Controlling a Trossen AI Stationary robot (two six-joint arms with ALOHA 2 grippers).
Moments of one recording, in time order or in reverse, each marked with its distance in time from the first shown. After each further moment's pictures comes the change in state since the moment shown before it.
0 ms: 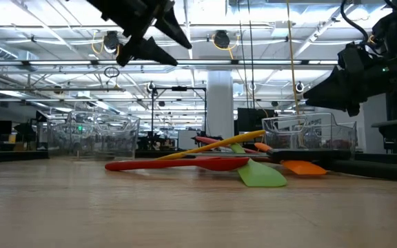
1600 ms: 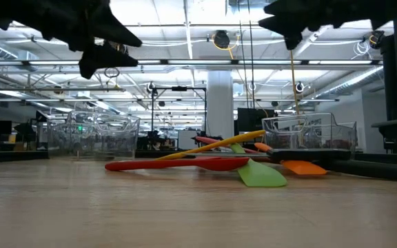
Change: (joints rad) left arm -0.117 -0.370 -0.482 0.340 0.022 0.211; right arm 0.250 0.656 0.535 0.185 -0.286 -0.281
